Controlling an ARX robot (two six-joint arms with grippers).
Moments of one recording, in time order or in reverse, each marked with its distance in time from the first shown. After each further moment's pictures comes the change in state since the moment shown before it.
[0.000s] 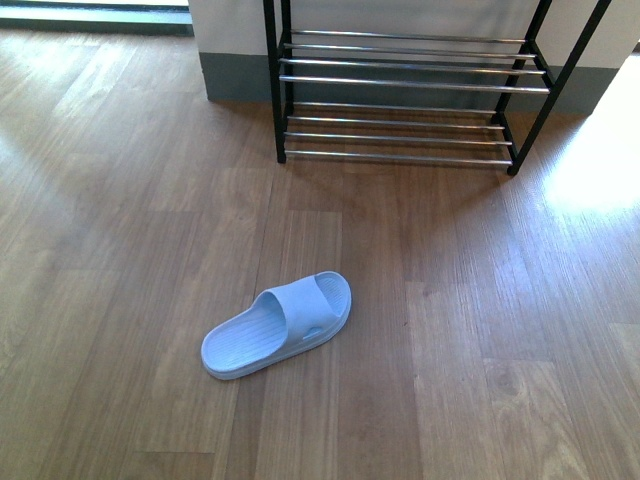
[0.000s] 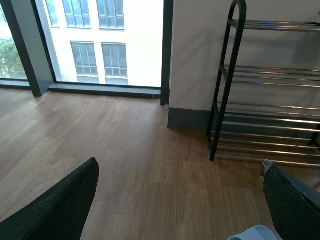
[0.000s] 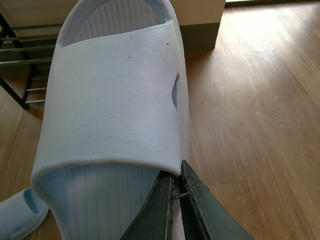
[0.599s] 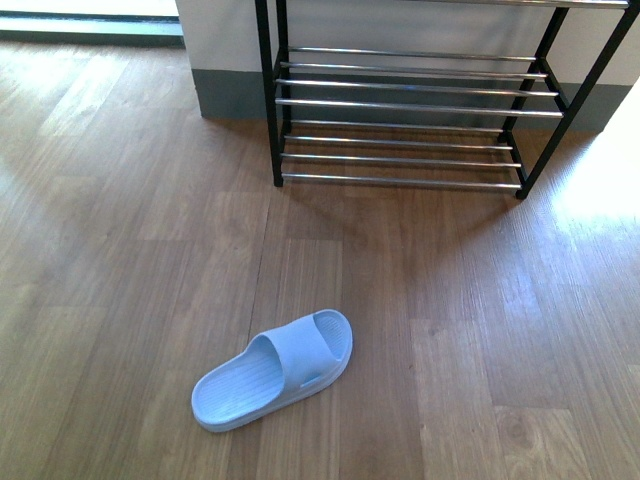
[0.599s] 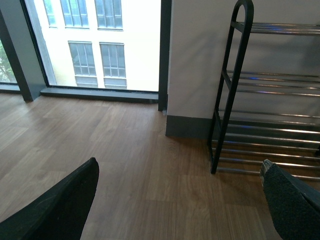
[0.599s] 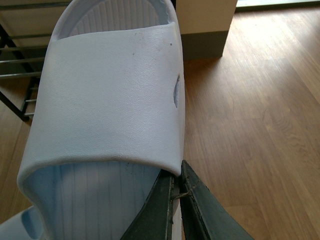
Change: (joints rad) left arm 0.000 0.000 0.000 0.000 0.000 0.000; right arm 0.002 0.000 0.000 0.000 0.000 0.000
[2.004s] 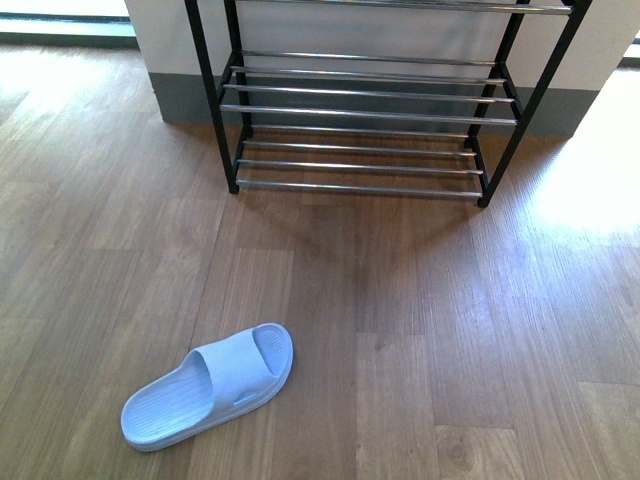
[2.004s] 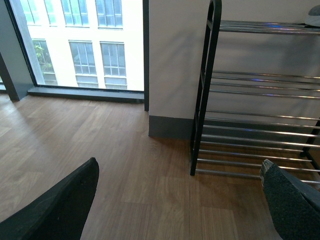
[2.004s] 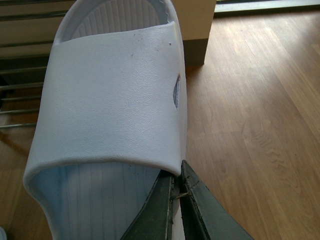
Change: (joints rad) left arm 0.000 0.000 0.000 0.000 0.000 0.000; right arm 0.000 0.000 0.000 -0.001 0.000 0.000
